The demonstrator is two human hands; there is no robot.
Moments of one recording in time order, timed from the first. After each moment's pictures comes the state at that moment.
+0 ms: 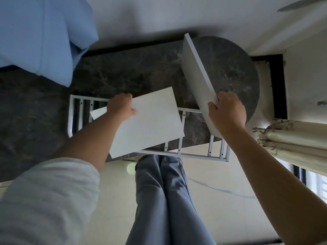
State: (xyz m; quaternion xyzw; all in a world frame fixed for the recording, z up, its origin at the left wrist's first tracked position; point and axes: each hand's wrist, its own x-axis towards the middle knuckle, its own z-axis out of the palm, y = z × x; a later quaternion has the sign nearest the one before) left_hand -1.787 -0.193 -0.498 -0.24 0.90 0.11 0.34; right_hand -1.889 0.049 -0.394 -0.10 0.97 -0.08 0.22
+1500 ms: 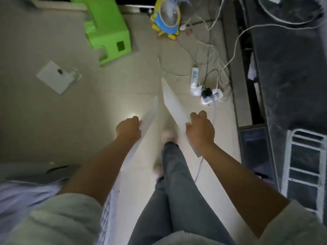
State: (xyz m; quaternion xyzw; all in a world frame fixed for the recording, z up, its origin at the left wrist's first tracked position) left_hand -1.055 0.168 -0.358 -0.87 0.39 0.29 0.12; right_hand -1.226 0.056 -0.322 -0.83 0.51 0.13 0.21
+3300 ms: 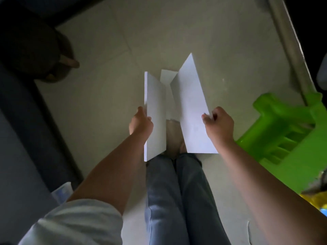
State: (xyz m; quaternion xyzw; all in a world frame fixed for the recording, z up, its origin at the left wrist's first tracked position) left_hand -0.300 0.287 -0.624 -0.85 -0.36 0.30 -0.25; right_hand -0.272 0.095 -0.590 -0.90 0.20 0.22 0.33
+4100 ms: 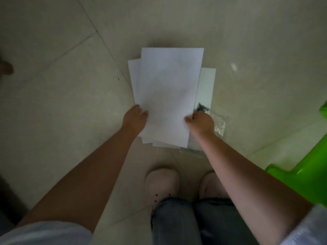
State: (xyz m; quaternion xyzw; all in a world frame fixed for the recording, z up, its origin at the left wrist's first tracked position) left_hand -0.204 0.347 -0.931 -0.82 -0.30 0.39 -0.30; right_hand -0.196 0.172 -0.921 -0.85 0.23 0.40 0.26
